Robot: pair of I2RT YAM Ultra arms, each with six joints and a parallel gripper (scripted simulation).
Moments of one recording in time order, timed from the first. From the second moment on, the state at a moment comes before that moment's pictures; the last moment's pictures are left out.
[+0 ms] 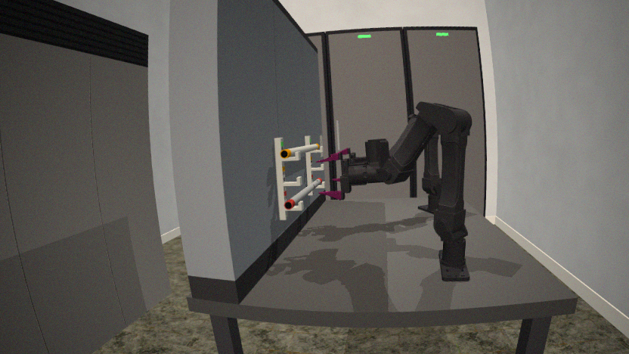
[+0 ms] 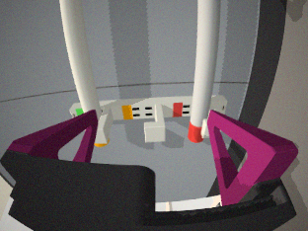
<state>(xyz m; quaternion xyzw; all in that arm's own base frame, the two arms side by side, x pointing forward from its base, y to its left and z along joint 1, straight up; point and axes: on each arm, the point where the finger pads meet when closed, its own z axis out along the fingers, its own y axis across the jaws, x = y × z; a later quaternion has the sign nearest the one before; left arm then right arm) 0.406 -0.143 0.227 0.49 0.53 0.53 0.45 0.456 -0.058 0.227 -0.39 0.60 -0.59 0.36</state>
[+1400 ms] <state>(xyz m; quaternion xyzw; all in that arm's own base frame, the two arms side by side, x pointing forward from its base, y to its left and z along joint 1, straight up) 0.409 -0.145 0.282 0.49 0.53 0.53 0.45 0.459 -0.058 0.283 -0.39 0.60 -0.59 0.37</state>
